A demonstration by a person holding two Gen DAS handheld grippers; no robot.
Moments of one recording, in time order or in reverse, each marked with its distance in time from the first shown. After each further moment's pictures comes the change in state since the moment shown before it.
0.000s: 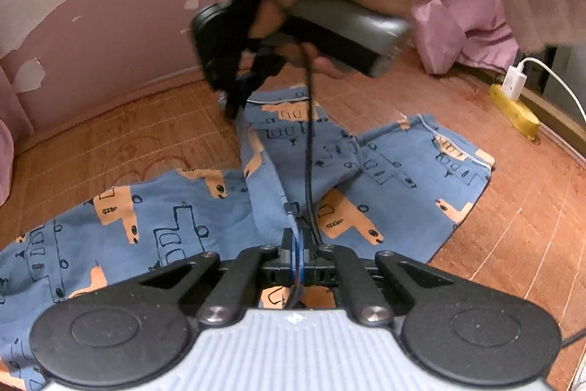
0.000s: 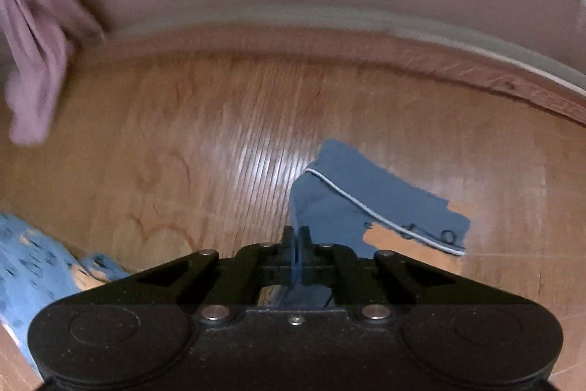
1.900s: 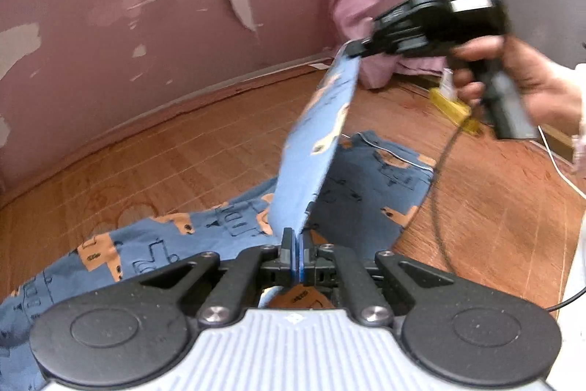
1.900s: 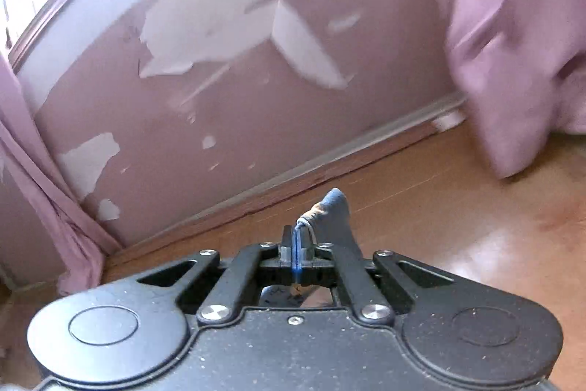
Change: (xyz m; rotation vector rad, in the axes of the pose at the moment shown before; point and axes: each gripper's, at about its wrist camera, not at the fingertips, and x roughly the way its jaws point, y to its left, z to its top) left arm -0.029 -0.012 0.003 0.171 -0.077 -0.144; right arm -0.167 -0.152 -0.212 0.390 -0.695 0.037
